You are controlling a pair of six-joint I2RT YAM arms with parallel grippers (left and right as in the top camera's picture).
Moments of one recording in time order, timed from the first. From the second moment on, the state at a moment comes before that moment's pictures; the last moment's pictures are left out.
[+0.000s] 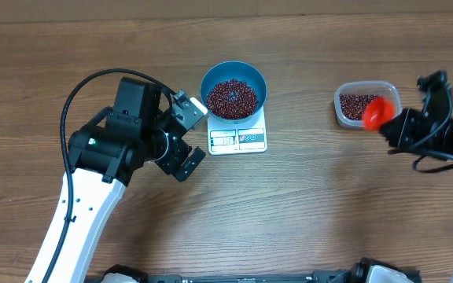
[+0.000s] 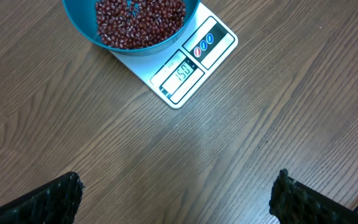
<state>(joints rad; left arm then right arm) -0.30 1.30 1.33 -1.10 0.23 0.42 -0.31 1.32 1.48 -1.40 -0.48 -0.03</state>
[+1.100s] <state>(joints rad) -0.30 1.30 1.33 -1.10 0.23 0.42 -0.41 1.34 0.45 -0.49 -0.96 0.09</state>
